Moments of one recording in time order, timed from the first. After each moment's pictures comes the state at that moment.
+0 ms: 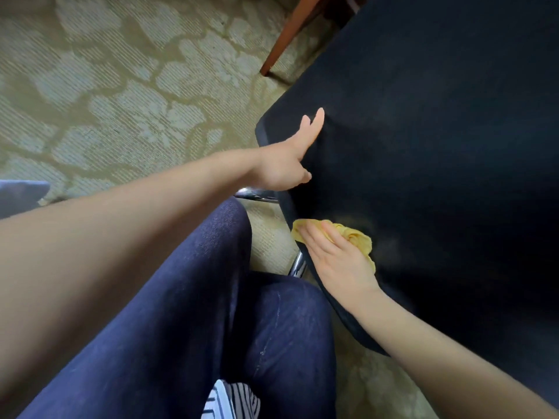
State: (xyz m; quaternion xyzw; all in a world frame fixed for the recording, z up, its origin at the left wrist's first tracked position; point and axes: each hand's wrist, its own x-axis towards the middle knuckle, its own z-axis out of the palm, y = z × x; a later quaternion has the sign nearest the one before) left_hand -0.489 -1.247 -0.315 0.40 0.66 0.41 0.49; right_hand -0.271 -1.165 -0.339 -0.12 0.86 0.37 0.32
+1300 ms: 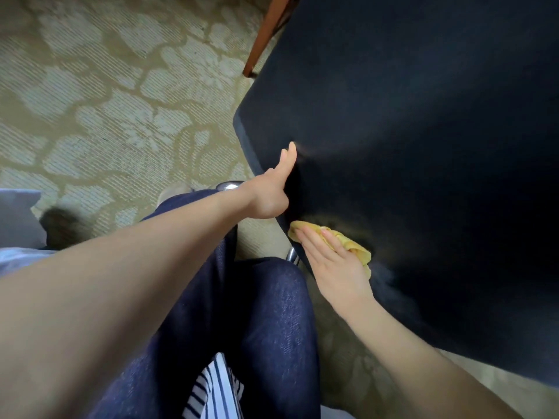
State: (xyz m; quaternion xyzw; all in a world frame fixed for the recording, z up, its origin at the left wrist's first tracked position) left_hand -0.421 -1.246 -0.345 0.38 0.71 0.34 0.48; right_hand -0.216 -1.177 -0.332 -0.03 0.90 0.30 0.31
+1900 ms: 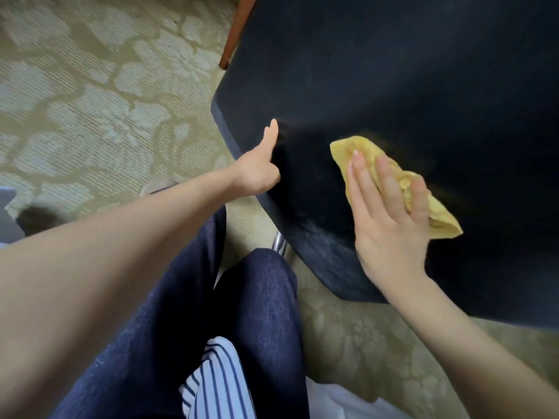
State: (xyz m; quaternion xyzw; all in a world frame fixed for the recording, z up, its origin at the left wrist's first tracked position) left_hand -0.406 -1.249 -0.316 0.31 0.70 0.44 0.48; right_hand -0.201 -1.181 -0.231 0.13 0.86 0.48 -0.05
